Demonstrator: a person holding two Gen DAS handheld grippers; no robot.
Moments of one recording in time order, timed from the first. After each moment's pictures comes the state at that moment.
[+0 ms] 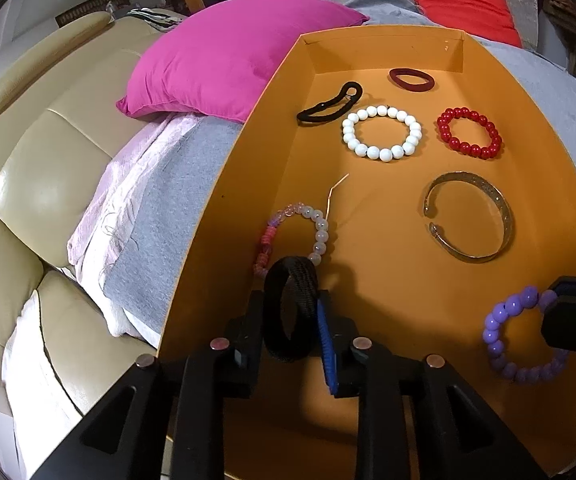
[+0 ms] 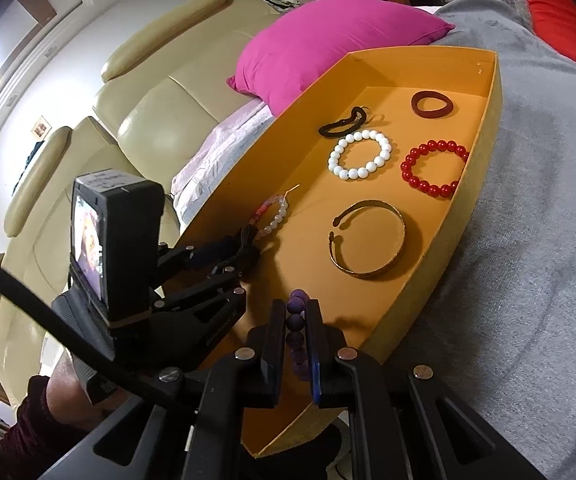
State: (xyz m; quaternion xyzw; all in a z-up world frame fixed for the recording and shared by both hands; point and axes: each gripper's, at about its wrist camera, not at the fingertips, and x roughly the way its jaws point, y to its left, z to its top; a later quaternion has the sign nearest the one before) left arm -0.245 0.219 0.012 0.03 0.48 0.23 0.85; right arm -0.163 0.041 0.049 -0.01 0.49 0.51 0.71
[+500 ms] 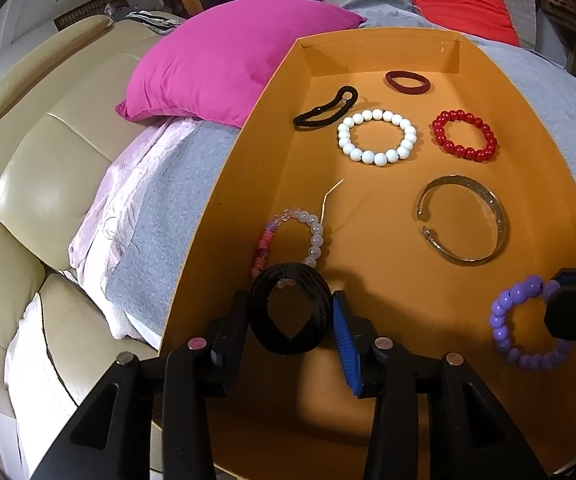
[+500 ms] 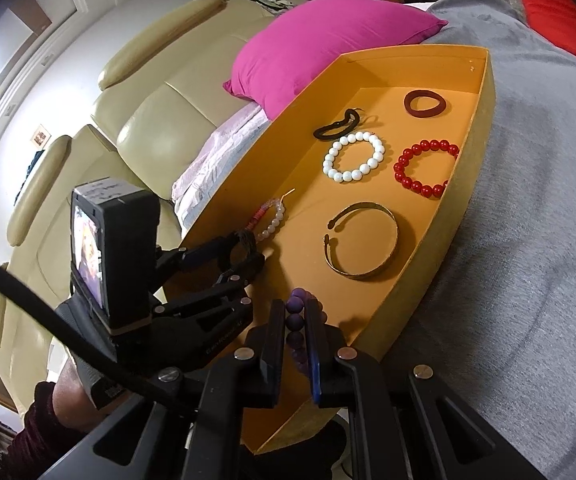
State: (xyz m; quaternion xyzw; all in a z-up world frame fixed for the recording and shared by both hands) left arm -0.243 0.216 0.016 0.04 0.48 0.23 0.85; right arm -0.158 0.036 0.051 0.00 0.50 0.50 0.70
